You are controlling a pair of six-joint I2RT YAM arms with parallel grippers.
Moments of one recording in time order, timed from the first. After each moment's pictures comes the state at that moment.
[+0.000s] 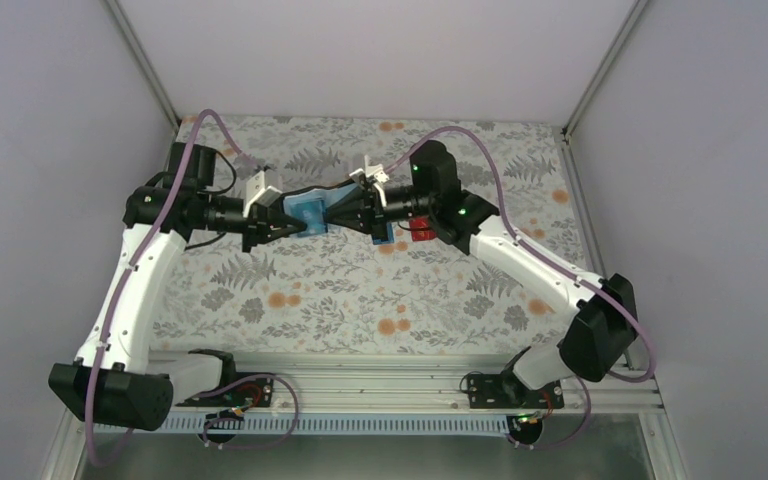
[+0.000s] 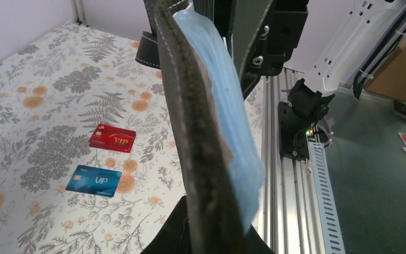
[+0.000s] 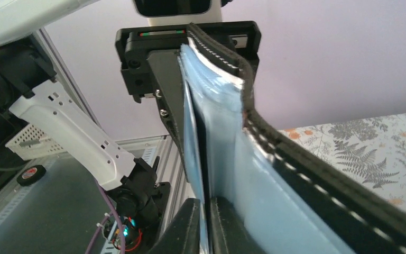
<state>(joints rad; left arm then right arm) -0.12 1.18 1.32 -1.14 1.13 0.75 0.73 1.47 1.27 -0.05 -0.95 0.01</state>
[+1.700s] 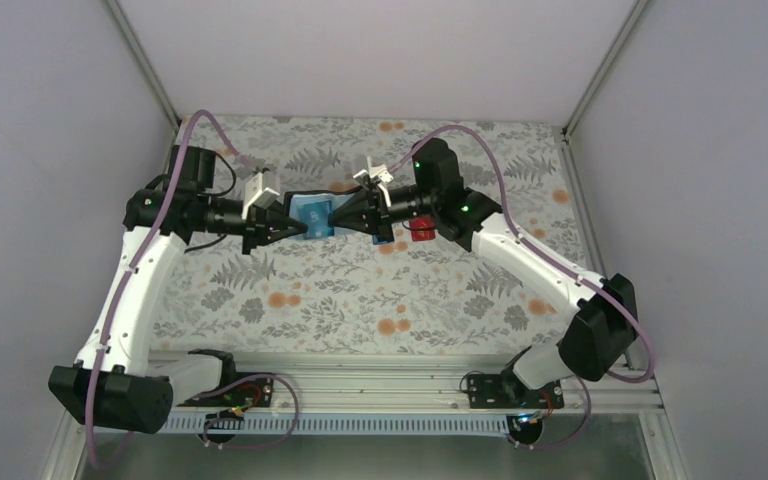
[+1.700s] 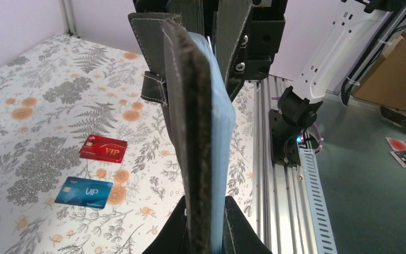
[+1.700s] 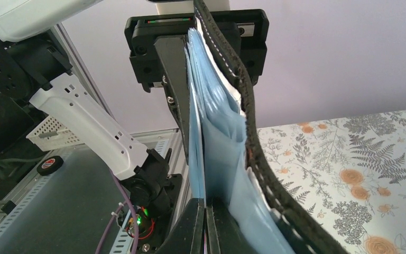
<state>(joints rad) -0.12 1.16 1.30 -1.13 1.19 0.75 0.71 1.48 1.28 -0.11 -1.02 -0.03</state>
